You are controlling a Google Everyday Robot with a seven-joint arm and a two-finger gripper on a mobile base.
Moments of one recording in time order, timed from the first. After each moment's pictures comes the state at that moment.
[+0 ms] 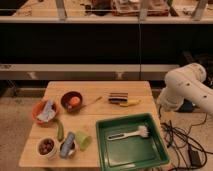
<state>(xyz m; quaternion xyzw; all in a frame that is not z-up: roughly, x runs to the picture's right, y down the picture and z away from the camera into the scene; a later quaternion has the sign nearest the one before) 0.285 0.104 0.684 -0.28 0.02 0.02 0.96</state>
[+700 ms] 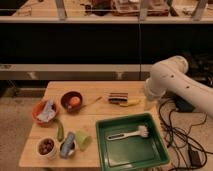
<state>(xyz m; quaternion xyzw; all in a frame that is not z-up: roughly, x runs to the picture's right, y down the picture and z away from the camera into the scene) 0.184 0.041 0.717 -0.21 -0.07 -0.04 0.97</state>
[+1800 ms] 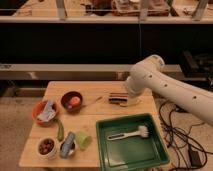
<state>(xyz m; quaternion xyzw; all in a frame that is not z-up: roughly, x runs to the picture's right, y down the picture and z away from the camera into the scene) 0.120 0.028 0.736 -0.18 -0.10 -0.08 0.97</state>
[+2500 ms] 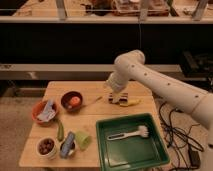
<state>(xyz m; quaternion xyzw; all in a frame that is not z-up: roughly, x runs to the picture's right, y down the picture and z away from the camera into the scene) 0.022 0.019 0.781 -0.22 -0.21 -0.22 0.93</state>
